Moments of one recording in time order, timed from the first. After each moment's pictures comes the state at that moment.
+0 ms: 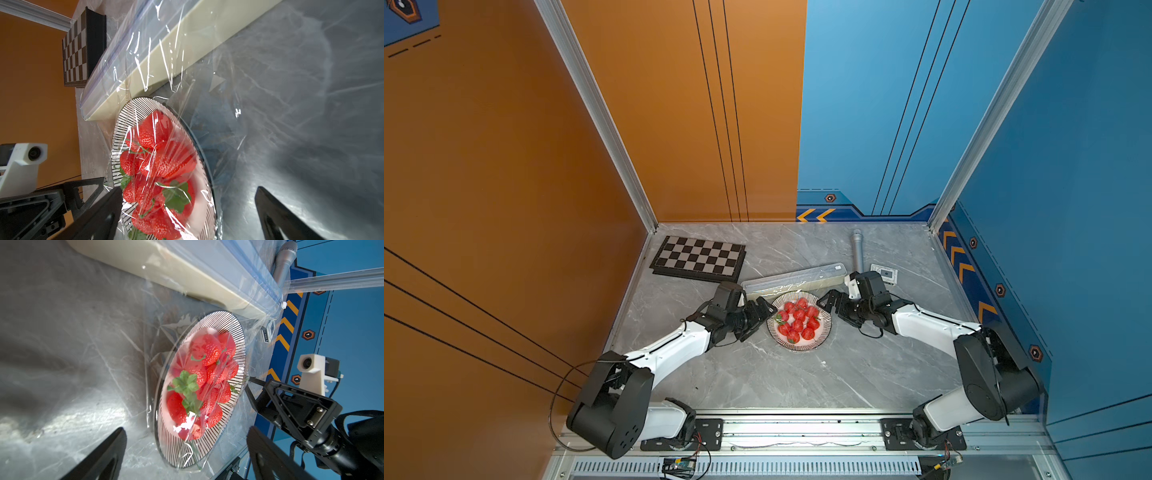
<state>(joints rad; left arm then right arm) -0.44 1.37 0.68 -0.11 0.39 -1.04 0.41 1.55 0.78 -0.07 -0.38 0.76</state>
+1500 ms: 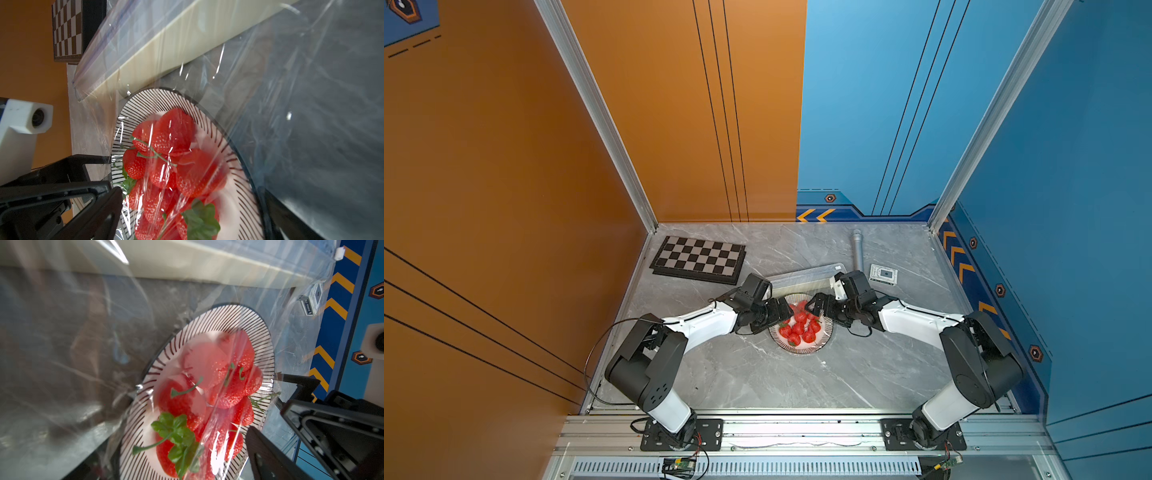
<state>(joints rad) -0.57 1.60 0.87 -0.21 0.31 -0.89 0.51 1.59 0.81 -0.09 -0.36 0.75</state>
